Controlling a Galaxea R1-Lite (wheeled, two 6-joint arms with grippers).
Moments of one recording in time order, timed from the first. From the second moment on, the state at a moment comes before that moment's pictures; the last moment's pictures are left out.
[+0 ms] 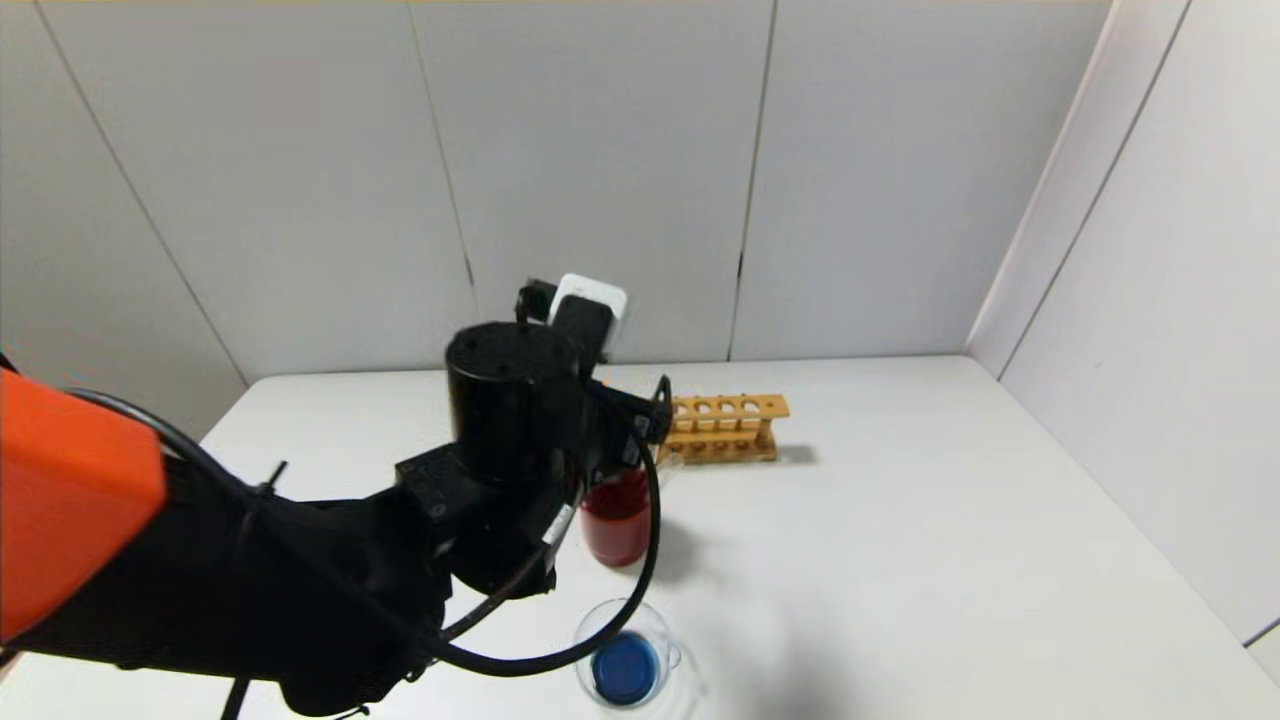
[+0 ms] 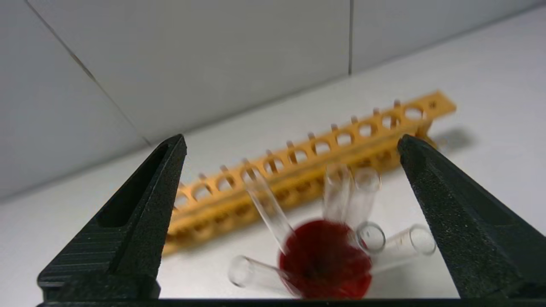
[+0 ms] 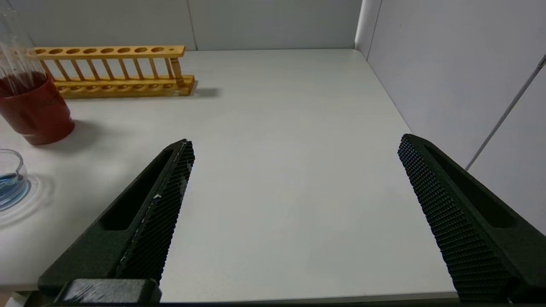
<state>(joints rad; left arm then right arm) -0.83 1.85 -0.86 -0.94 0.58 0.15 0.00 0.00 0.00 -0.01 0.00 0.01</state>
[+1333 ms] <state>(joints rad) 0.01 0.49 -0.59 -0.14 0.55 0.21 0.00 0.00 0.00 -0.01 0.00 0.01</state>
